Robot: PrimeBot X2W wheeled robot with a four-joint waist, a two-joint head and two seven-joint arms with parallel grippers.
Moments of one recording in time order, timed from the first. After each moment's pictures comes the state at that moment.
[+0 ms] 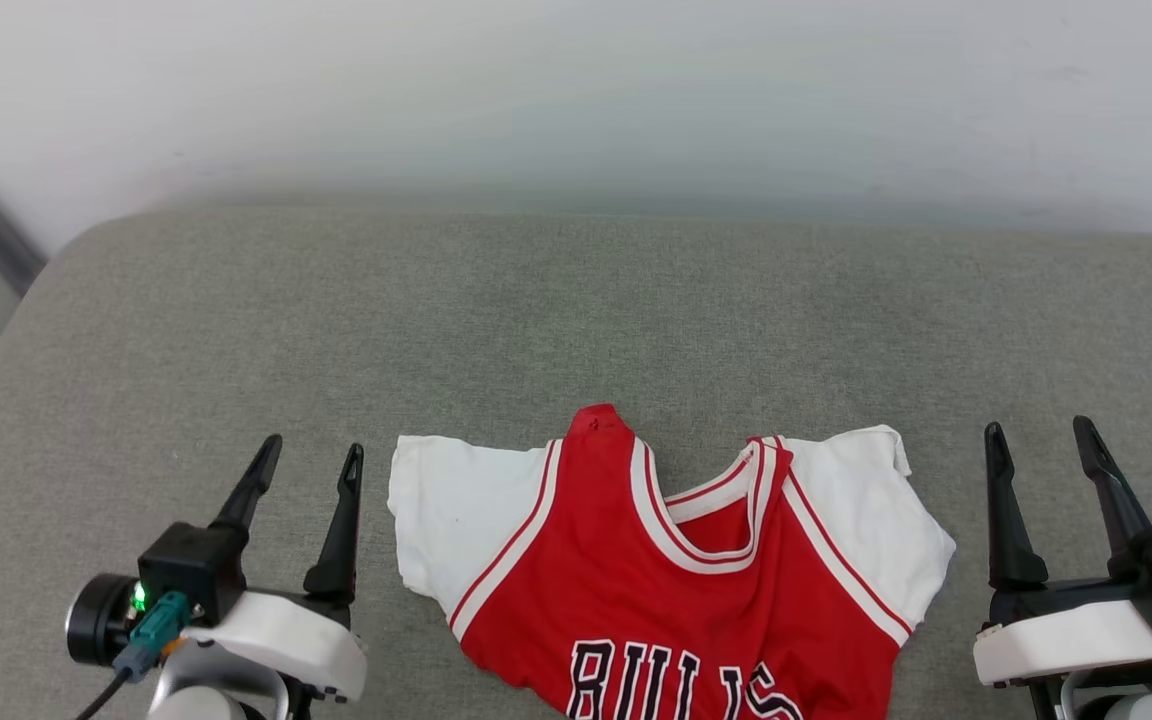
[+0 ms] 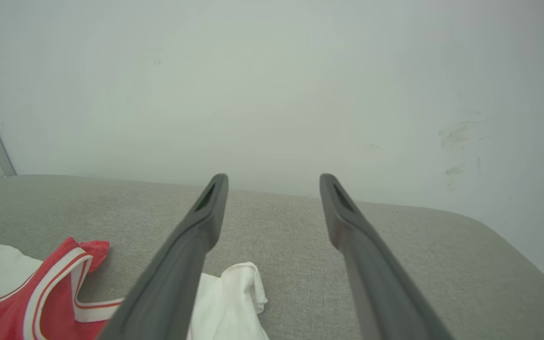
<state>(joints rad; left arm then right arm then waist) -0.17 0.55 -0.53 0.03 -0.60 0.26 -0.26 -0.02 -0.05 -0.10 0.05 0.02 0.13 -0.26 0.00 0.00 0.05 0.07</state>
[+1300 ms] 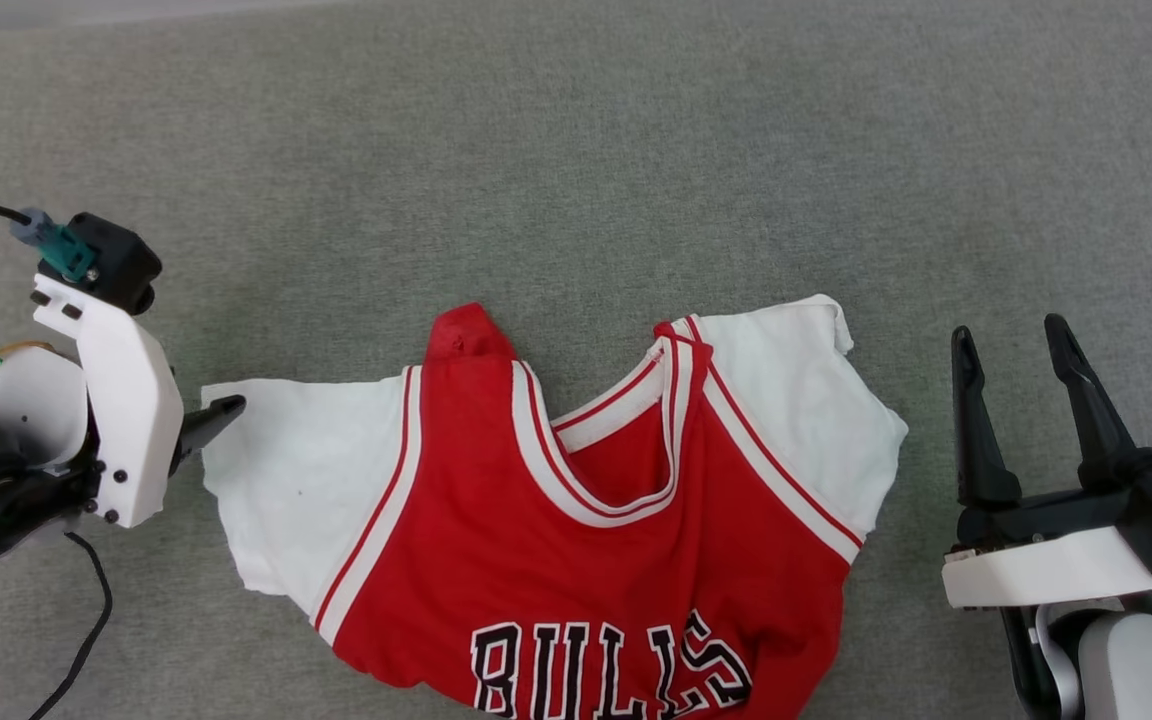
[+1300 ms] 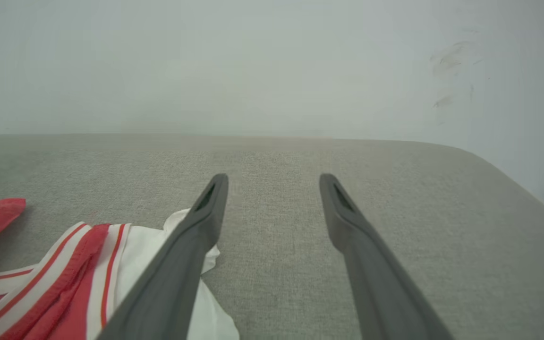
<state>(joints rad) -0.63 0.88 -0.58 0.07 -0.93 -0.10 0.80 -0.14 -0.05 -0.03 0.00 0.05 0.13 -0.26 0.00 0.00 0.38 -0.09</state>
